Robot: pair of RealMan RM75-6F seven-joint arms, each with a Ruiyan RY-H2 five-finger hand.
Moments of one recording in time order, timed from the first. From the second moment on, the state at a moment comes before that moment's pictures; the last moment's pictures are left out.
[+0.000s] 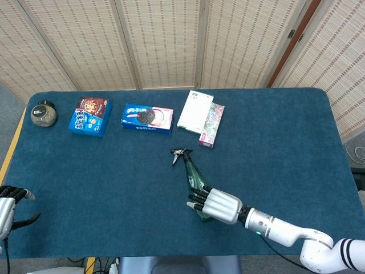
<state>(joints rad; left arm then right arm) -0.07 -1.08 -0.02 -1.57 1.48 1.49 0.04 0.72 -1.20 0.00 -1.75 -1.85 0.80 -0.35</state>
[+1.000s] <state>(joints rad) -0.07 -1.09 -0.03 -1.57 1.48 1.48 0.04 0.71 -1.12 -0.06 -1.82 -1.75 0.75 -0.53</state>
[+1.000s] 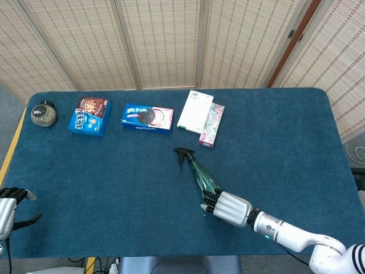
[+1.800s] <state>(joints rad) -0.07 -1.10 -0.03 -1.57 1.48 1.48 0.04 0.66 -0.99 -0.07 -1.85 -1.61 0.76 -0.67</state>
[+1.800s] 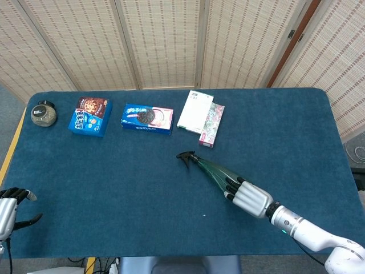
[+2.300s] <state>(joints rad) -0.07 -1.10 -0.03 -1.57 1.48 1.47 0.04 0.64 -0.95 -0.05 -1.80 -1.51 0.79 -0.75</state>
